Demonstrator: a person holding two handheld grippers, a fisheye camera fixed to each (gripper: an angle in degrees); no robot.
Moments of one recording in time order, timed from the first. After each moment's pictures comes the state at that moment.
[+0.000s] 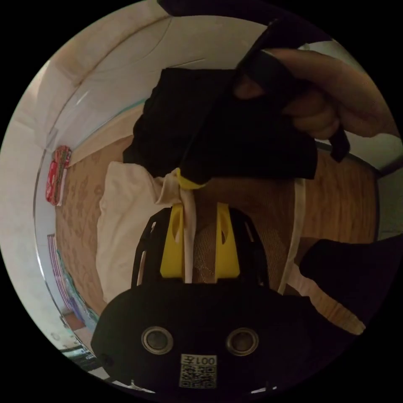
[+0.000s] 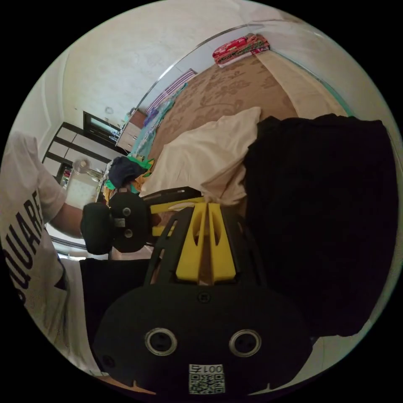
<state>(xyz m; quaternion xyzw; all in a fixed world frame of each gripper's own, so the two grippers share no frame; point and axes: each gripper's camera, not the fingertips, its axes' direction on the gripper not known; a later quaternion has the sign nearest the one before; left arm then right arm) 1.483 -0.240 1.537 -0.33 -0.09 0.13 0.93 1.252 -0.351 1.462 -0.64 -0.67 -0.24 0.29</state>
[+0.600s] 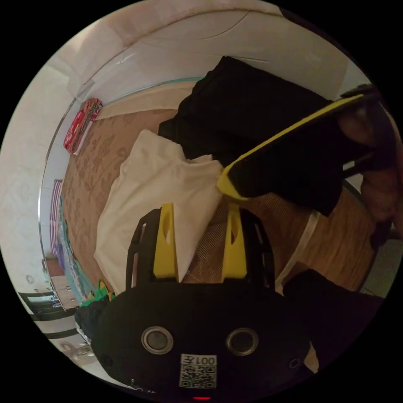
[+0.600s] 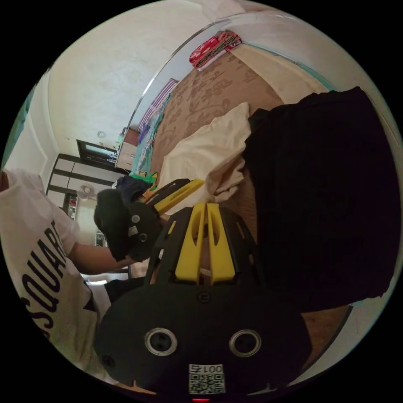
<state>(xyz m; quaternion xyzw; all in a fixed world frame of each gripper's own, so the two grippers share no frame) 1.560 -0.253 1.558 -0.36 -0.16 -0.01 0.92 1.290 -0.296 1.518 -0.71 -0.62 -0.16 0.30</state>
